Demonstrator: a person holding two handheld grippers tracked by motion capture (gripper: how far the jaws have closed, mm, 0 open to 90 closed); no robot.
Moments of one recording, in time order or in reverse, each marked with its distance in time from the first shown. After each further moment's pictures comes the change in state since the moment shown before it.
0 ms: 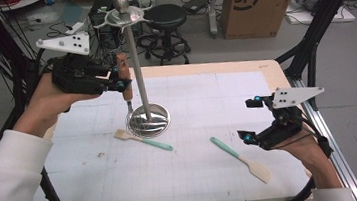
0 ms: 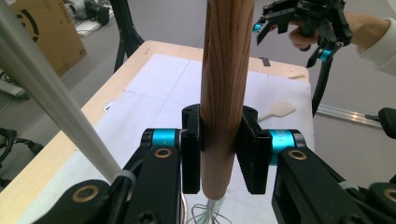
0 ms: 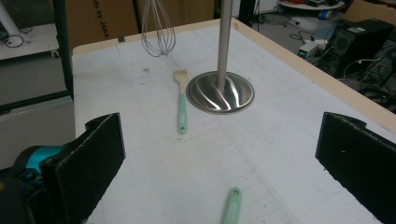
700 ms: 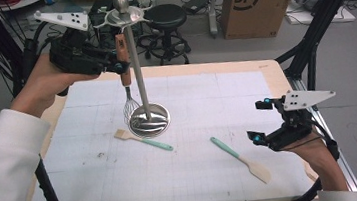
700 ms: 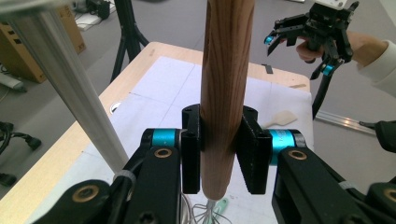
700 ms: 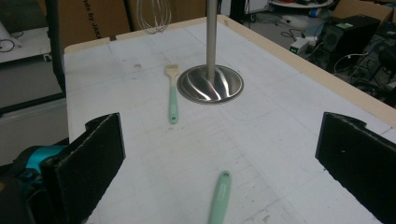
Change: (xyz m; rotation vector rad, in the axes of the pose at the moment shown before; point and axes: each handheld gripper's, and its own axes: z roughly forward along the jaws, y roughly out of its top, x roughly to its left) left arm 0.023 0.027 -0.004 0.012 -0.008 -0.048; right arm -0.008 -0.017 -0.015 -0.009 -0.026 0.021
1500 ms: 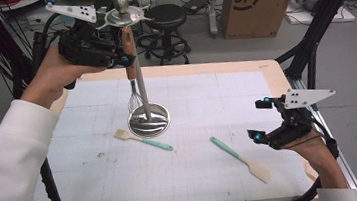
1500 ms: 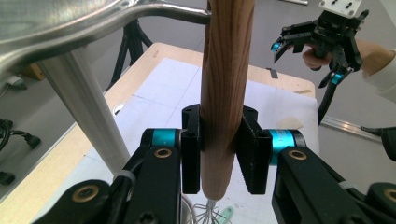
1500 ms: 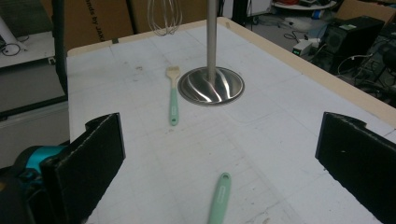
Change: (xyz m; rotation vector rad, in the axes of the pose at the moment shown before) left arm 0.011 0.008 0.014 0.000 0.008 -0.024; right arm -0.006 -0.002 0.000 -0.008 0.015 0.006
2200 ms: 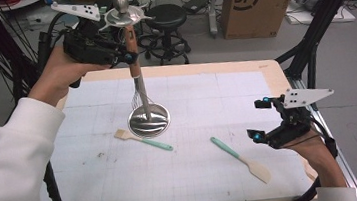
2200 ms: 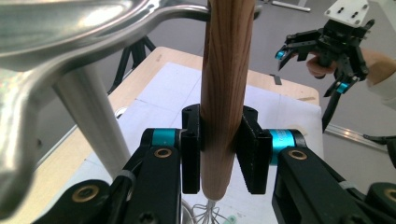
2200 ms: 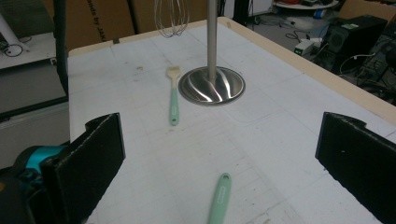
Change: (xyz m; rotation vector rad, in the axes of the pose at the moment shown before) left arm 0.006 0.000 0.007 -0.016 0.012 -0.015; right arm -0.002 -0.001 0.002 -0.002 0.008 0.009
